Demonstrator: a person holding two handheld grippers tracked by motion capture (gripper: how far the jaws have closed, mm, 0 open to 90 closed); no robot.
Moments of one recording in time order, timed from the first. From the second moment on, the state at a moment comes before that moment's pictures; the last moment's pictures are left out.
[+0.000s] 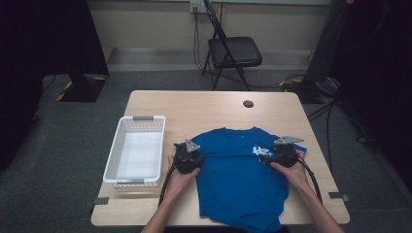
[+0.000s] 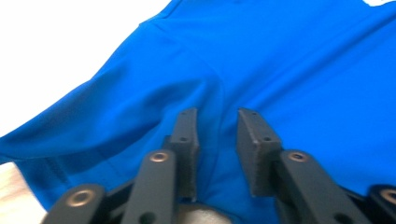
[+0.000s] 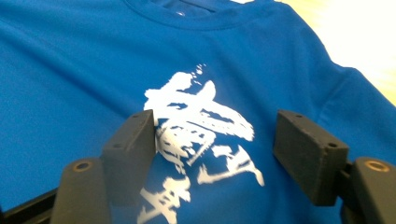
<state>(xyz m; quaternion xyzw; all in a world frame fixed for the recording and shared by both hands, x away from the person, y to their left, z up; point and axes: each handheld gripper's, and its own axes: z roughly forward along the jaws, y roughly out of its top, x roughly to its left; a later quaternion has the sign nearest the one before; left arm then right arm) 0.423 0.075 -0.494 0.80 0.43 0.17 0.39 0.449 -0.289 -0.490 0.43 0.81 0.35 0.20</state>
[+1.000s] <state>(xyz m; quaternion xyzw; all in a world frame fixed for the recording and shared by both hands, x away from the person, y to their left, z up) 0.358 0.058 -0.460 0.83 0.33 0.10 0.45 0.356 -0.308 -0.449 0.40 0.80 0.41 0.16</state>
